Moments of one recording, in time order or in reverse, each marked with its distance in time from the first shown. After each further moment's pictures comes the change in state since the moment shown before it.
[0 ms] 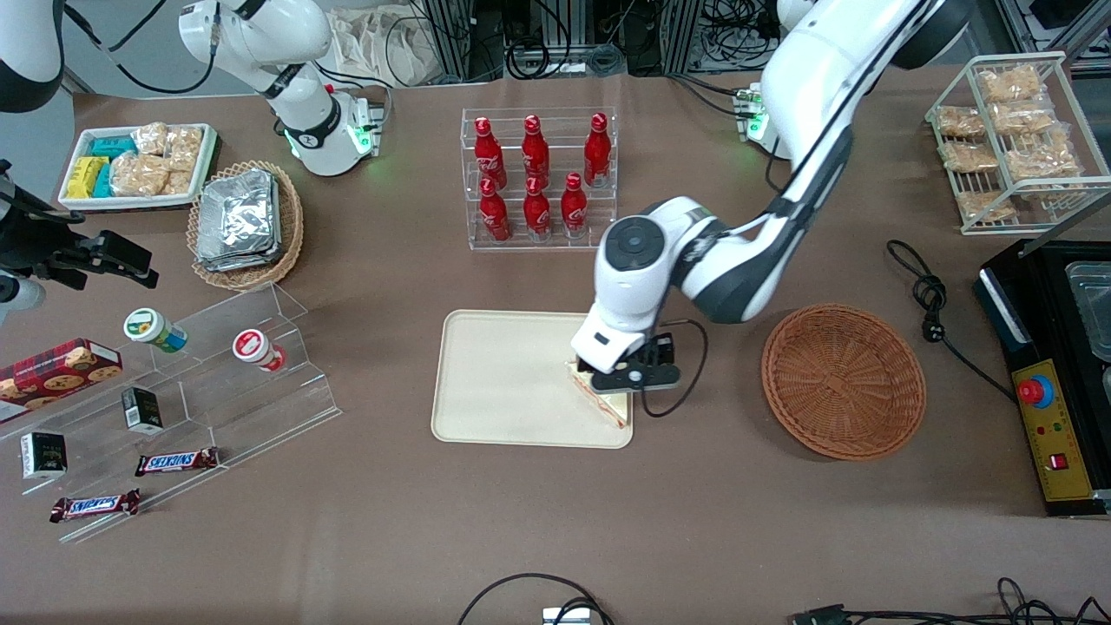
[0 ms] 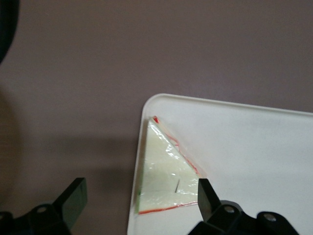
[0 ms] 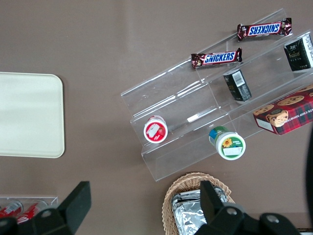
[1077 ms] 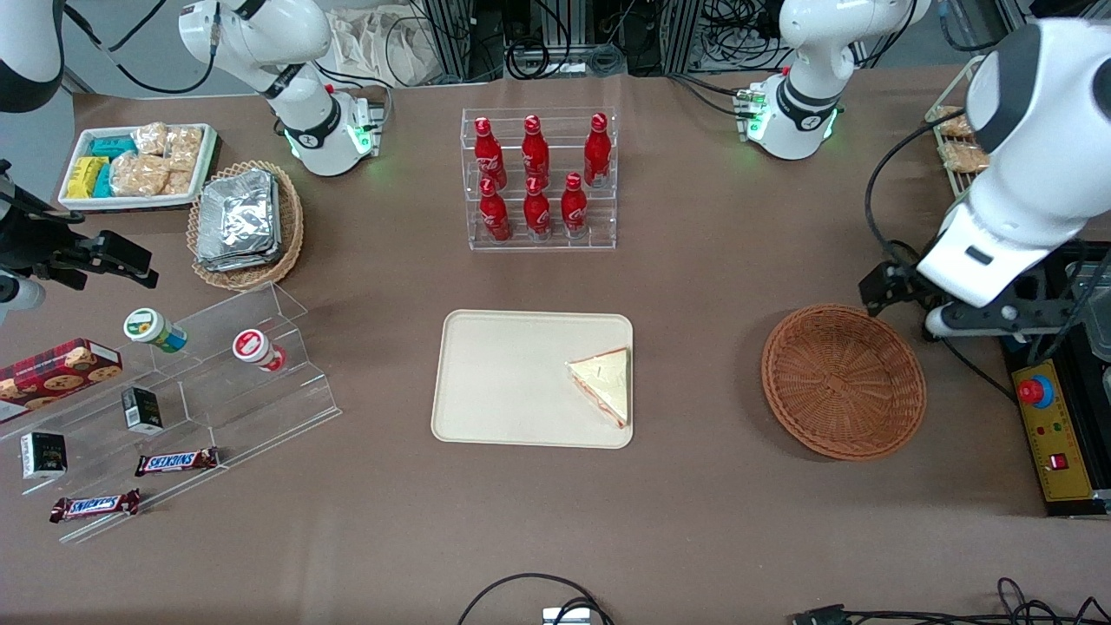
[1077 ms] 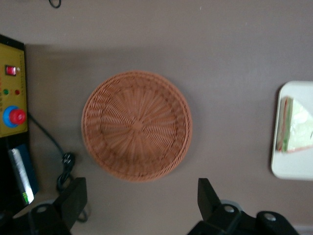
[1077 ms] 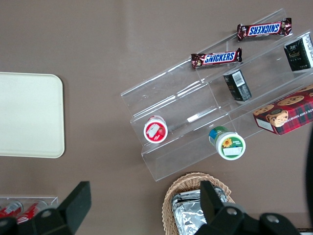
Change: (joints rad) arm 0.510 -0.506 0.005 -0.084 -0.266 -0.467 0.737
